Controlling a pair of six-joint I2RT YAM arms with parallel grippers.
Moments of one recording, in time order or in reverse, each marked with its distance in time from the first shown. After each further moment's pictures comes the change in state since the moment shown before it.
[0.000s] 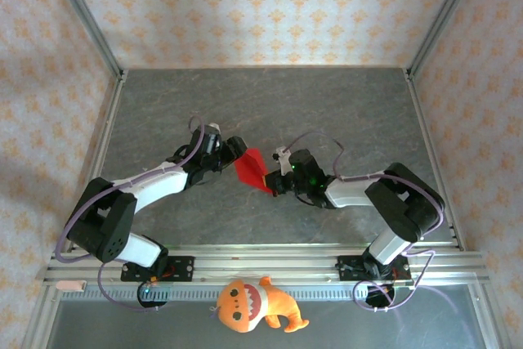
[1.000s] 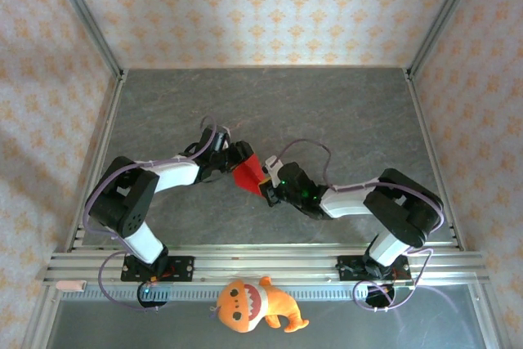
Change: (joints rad) left arm 0.000 0.197 0.048 0.092 0.124 -0.024; right arm 0.166 -0.018 -0.024 0.006 0.287 -0.182
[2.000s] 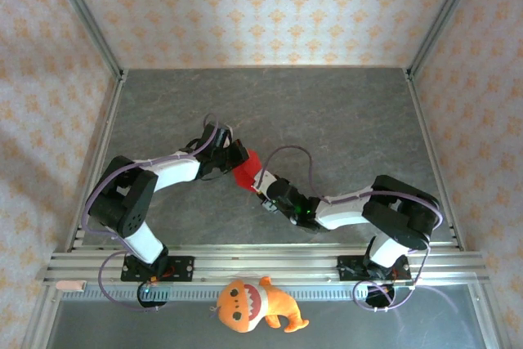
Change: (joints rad) left arm 0.000 0.000 0.056 -0.112 0.017 0.079; right arm 0.169 0.005 -0.013 0.002 0.430 -0.350
